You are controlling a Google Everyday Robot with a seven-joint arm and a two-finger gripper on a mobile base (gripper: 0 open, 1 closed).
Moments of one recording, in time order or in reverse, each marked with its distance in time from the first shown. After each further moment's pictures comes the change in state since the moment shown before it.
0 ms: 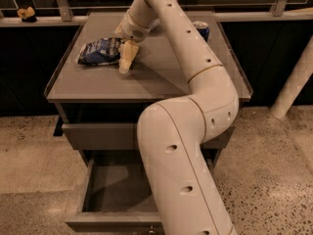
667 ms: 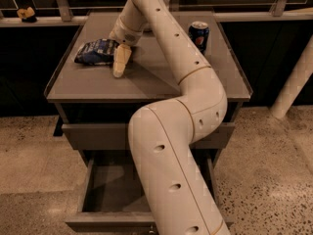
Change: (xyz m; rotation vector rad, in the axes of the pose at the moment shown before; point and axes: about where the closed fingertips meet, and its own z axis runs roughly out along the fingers) arm -0.008 -0.003 0.029 -0.021 0.022 0.000
